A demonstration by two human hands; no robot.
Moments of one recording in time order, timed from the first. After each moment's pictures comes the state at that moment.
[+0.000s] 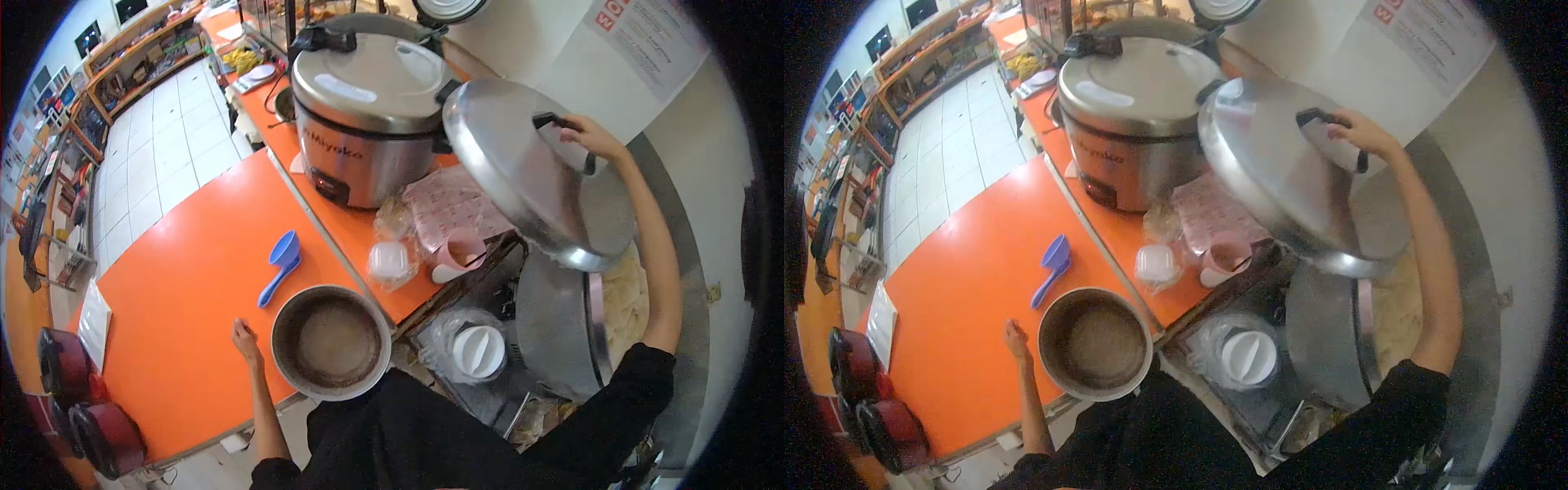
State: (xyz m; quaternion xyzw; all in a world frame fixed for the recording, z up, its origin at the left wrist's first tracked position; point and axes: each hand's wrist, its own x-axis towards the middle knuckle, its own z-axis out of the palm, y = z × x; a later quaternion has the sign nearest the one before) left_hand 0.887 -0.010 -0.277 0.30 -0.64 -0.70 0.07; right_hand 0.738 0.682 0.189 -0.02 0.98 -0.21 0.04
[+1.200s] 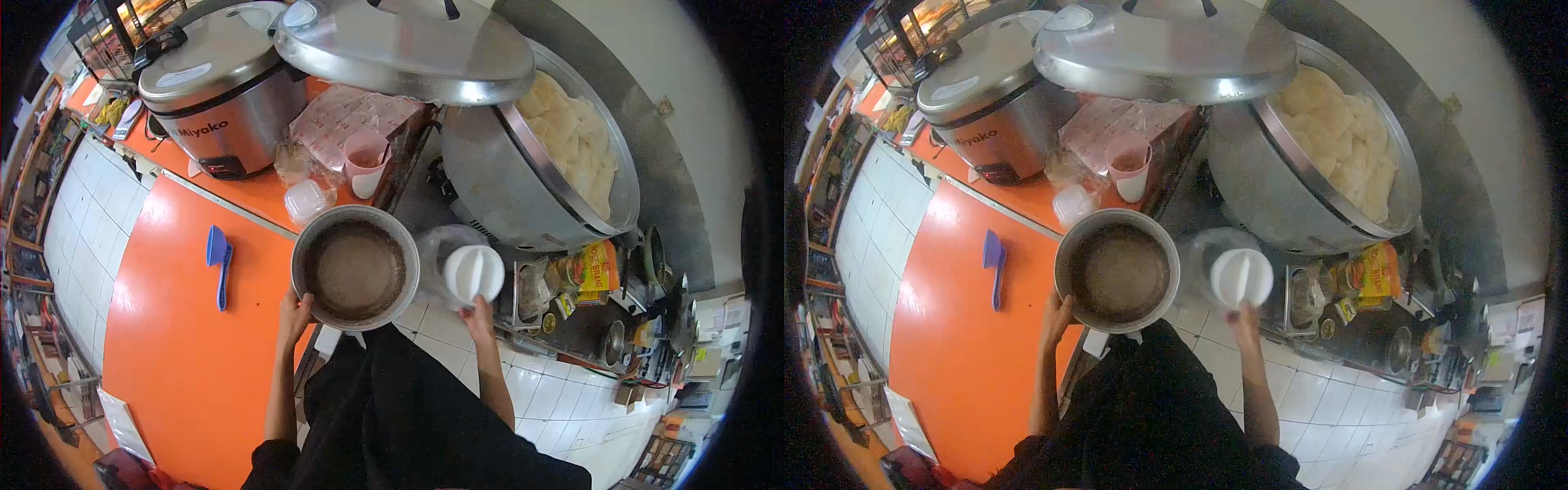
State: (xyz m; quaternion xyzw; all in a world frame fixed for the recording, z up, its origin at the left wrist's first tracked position) left_hand 0.918 0.162 -0.164 -0.16 -0.77 -0.56 -0.26; right_hand 1.226 0.447 -0.228 0.53 0.33 -0.73 -0.28
